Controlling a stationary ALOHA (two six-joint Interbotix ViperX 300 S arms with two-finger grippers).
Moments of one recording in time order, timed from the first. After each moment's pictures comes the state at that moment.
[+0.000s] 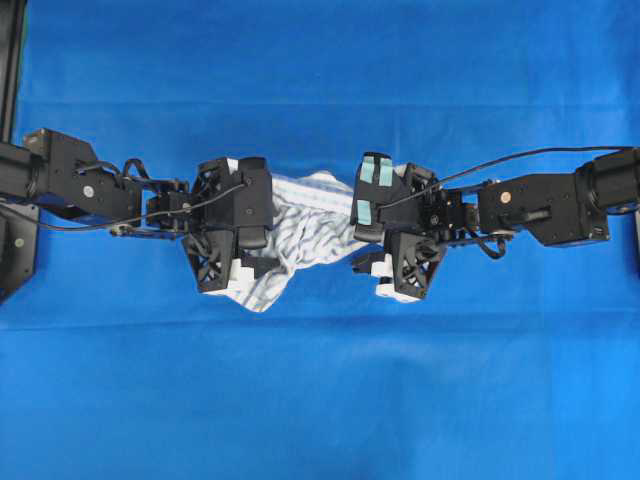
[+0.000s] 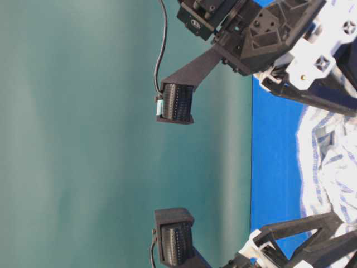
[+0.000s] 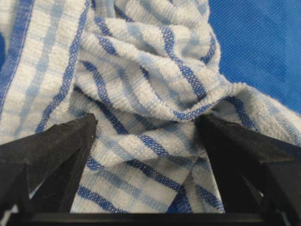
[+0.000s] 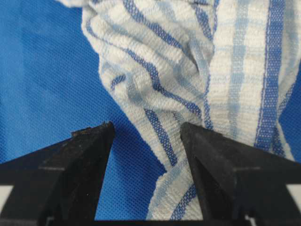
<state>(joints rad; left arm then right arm) 0.02 0.11 0.86 -0.03 -0.23 0.02 -0.01 0.21 0.65 -0.06 -0.01 0.24</state>
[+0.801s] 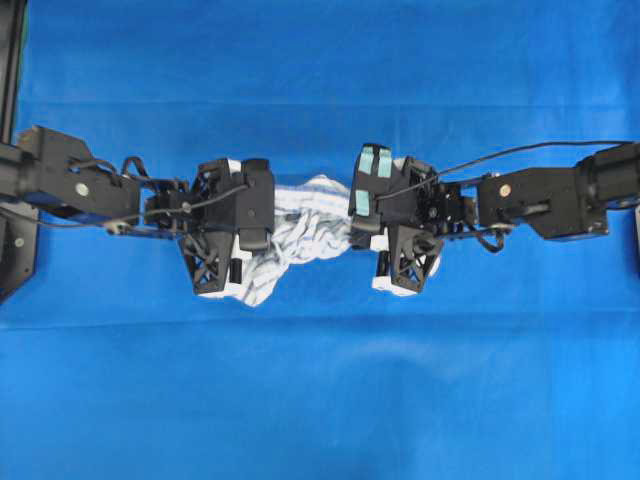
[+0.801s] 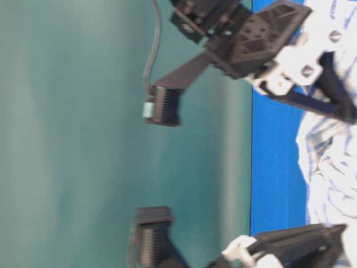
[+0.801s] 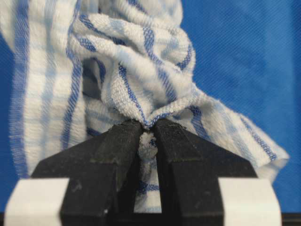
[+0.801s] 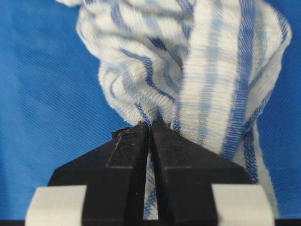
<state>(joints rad) 0.01 0.02 0.84 -0.03 -0.09 0.03 -0.03 0.18 0.64 -0.06 0.00 0.24</state>
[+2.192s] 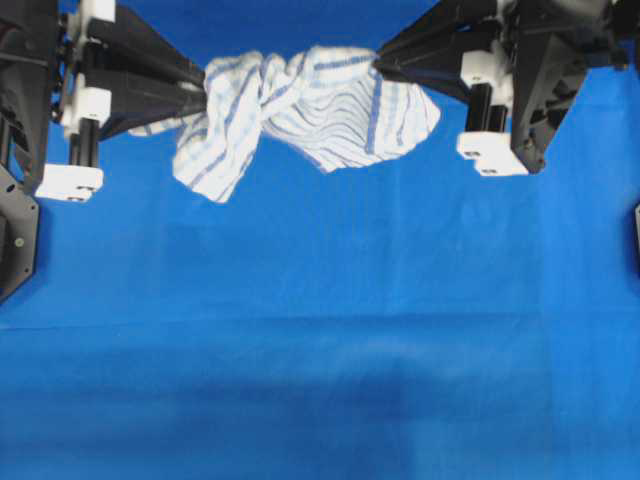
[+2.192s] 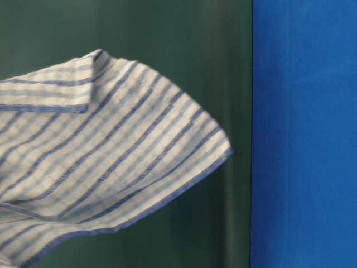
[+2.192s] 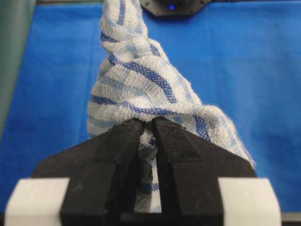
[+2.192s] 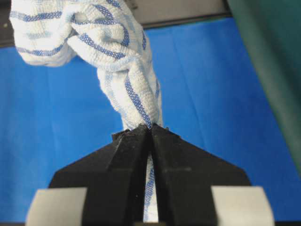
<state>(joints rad) 0.08 -0.55 0.30 -0.02 0.58 0.10 -0.06 -0.35 0.11 -0.19 0.70 0.21</state>
